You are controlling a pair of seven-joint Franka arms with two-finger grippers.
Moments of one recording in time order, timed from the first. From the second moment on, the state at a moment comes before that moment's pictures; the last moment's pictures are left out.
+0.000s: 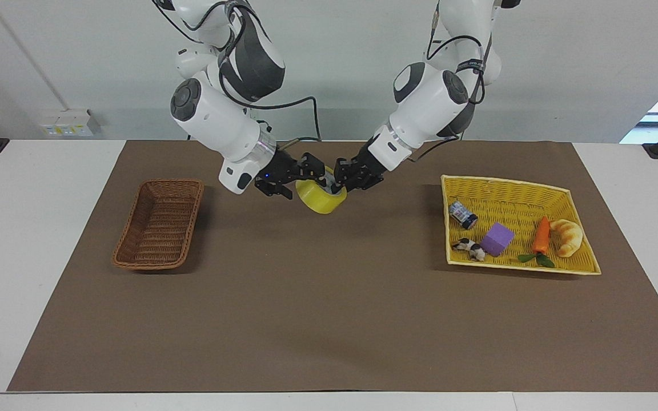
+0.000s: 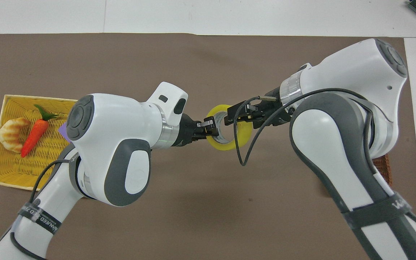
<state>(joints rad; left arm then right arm) -0.54 0.12 -0.06 -1.86 -0.68 2.28 -0.41 0.40 0.20 -0.13 -1.66 0.61 1.84 0.08</state>
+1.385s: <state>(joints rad) -0.47 0.10 -0.03 -1.87 -0.74 2.33 -0.44 0.40 0.19 -0.13 -1.69 0.58 1.85 0.17</state>
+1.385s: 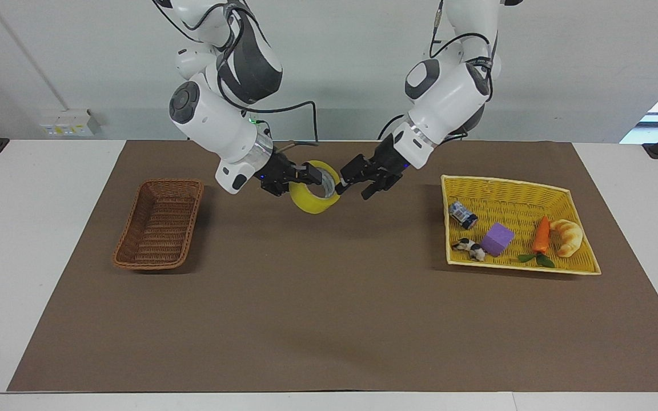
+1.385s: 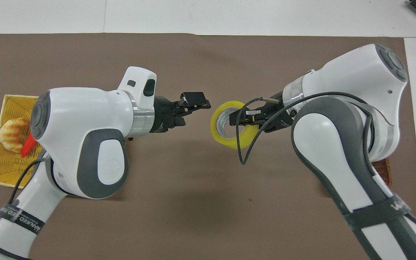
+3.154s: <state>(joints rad) -0.06 0.04 -0.02 -1.59 0.02 1.58 0.09 -0.19 0.20 -0.14 -1.95 0.34 1.91 -0.60</state>
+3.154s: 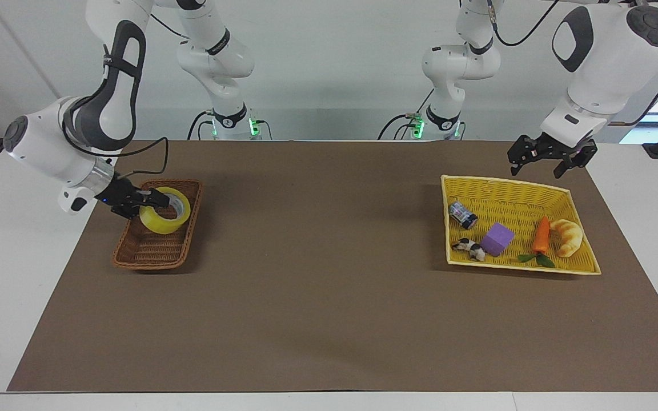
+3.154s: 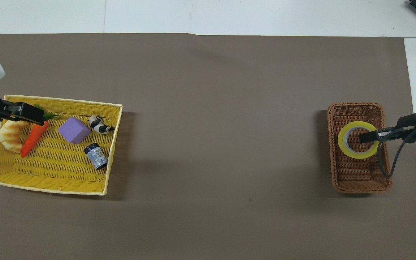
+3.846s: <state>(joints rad) -0.06 0.04 -0.02 -1.59 0.02 1.58 0.09 -0.20 0.21 -0.14 -2.02 0.34 1.97 -0.64</state>
